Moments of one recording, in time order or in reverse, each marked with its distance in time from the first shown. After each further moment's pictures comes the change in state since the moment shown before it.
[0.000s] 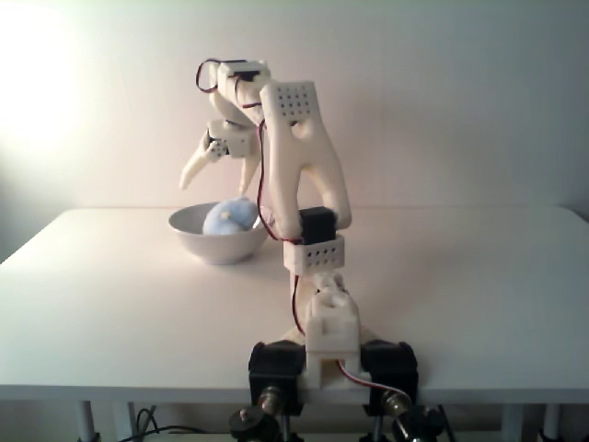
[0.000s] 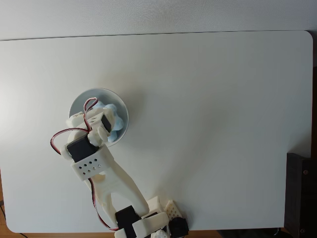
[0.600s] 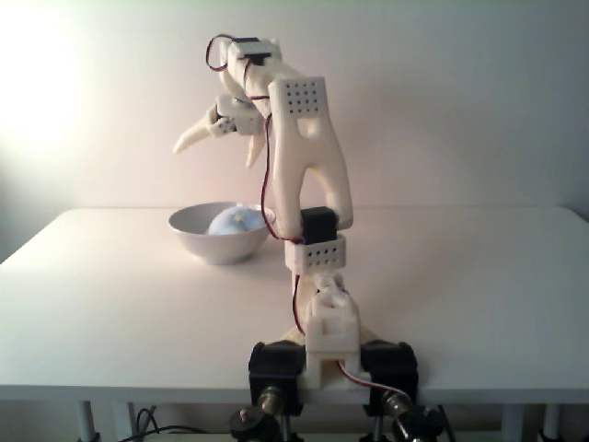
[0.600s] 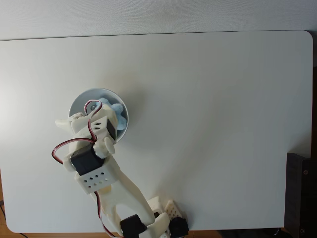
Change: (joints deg) arm 2.8 8.3 0.0 0.0 0.0
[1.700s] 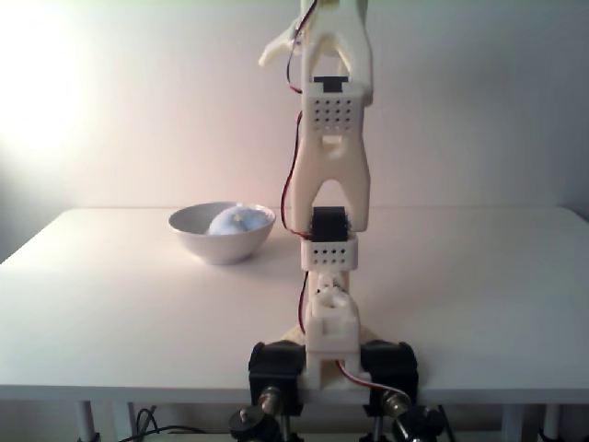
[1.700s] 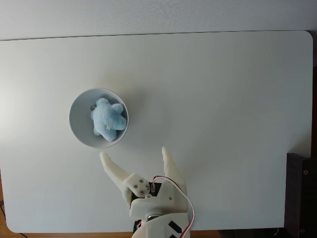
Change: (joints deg) arm 22.6 36.0 -0.1 22.5 0.5
